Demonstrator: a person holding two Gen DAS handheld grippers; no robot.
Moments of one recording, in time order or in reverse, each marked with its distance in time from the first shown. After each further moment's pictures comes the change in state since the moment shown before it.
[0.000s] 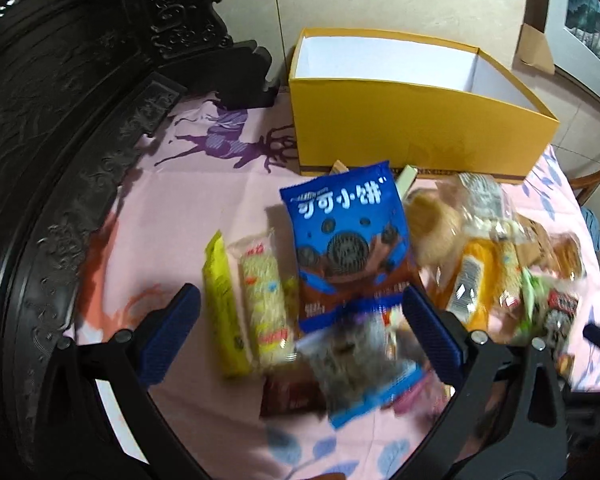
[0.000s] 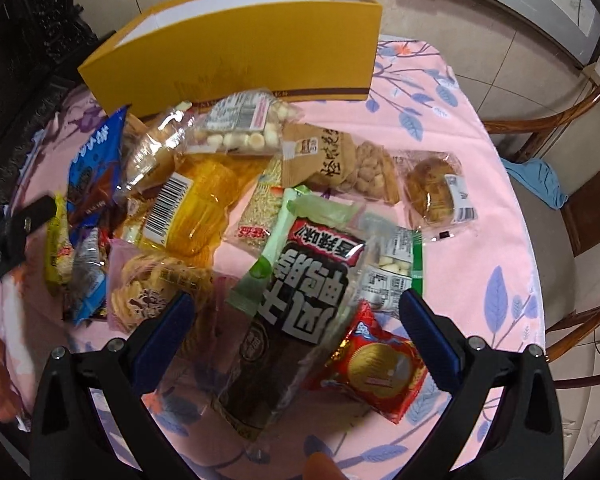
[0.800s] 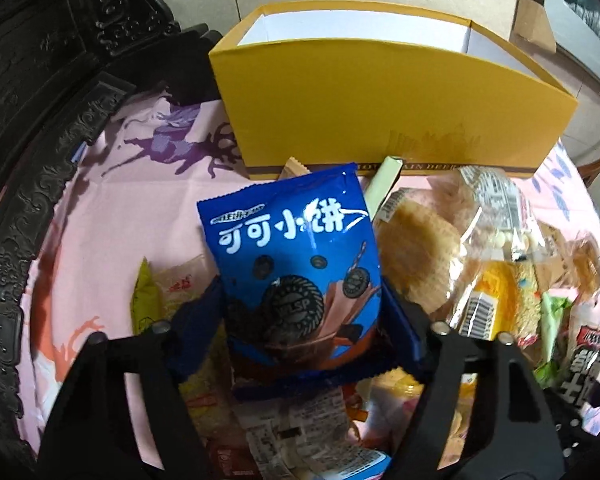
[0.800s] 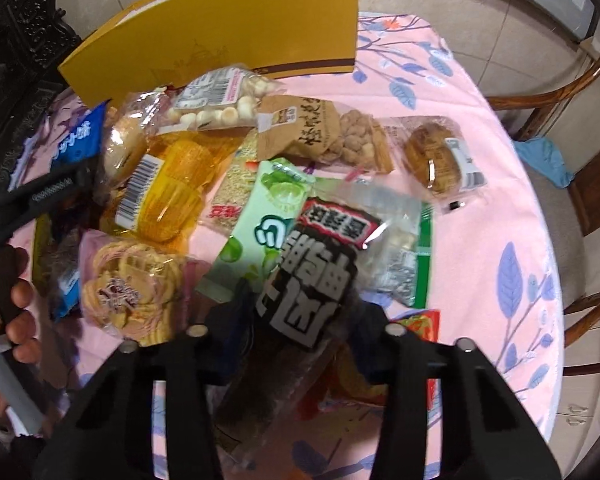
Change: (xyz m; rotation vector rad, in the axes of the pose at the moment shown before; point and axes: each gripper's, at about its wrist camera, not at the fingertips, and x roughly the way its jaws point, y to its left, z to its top) left arm 0.055 -0.039 0.011 0.054 0.008 -0.025; right arm 0.020 -0.016 -0.014 0.052 0.022 0.036
